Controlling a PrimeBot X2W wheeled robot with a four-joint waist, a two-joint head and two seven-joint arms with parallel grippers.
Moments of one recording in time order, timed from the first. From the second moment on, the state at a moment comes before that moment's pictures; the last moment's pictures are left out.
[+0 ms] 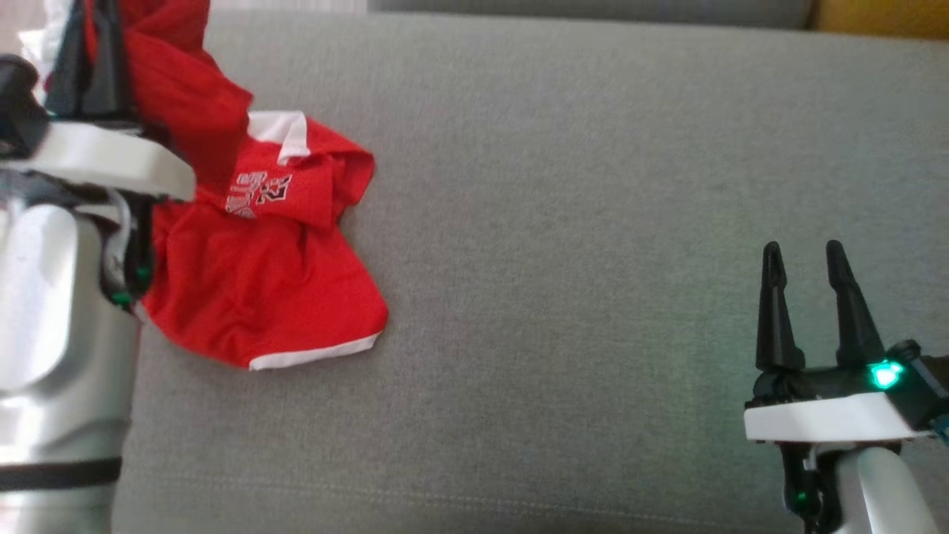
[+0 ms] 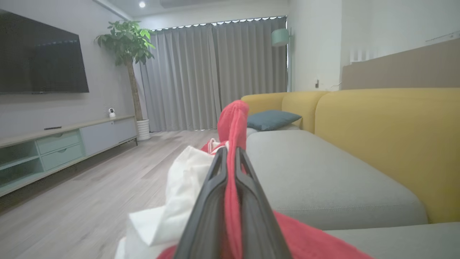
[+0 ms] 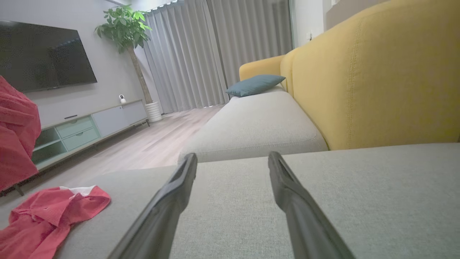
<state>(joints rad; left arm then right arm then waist) -0.67 0.30 -0.19 0.39 -0.29 0.02 -0.25 -0.02 -0.04 0.00 0.04 0.22 0.12 -0.25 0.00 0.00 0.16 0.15</state>
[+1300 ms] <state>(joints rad) -0.70 0.04 -0.56 0.55 -0.32 0.04 -0.24 -0.05 -0.04 0.11 -0.06 0.37 0.12 -0.25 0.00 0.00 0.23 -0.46</state>
